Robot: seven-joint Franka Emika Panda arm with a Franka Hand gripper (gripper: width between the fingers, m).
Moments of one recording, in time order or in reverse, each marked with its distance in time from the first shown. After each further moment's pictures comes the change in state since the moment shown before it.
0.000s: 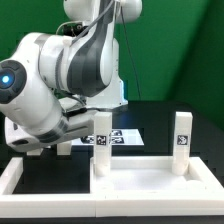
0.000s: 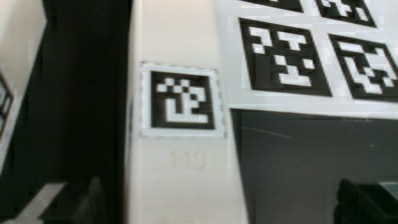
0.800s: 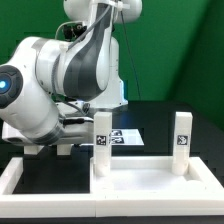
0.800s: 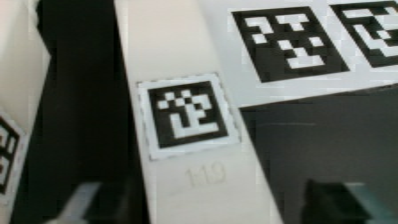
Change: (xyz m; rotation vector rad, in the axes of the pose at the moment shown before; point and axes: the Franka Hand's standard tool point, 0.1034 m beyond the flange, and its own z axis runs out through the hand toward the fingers) arm 0.000 0.008 0.003 0.006 -0.002 0.112
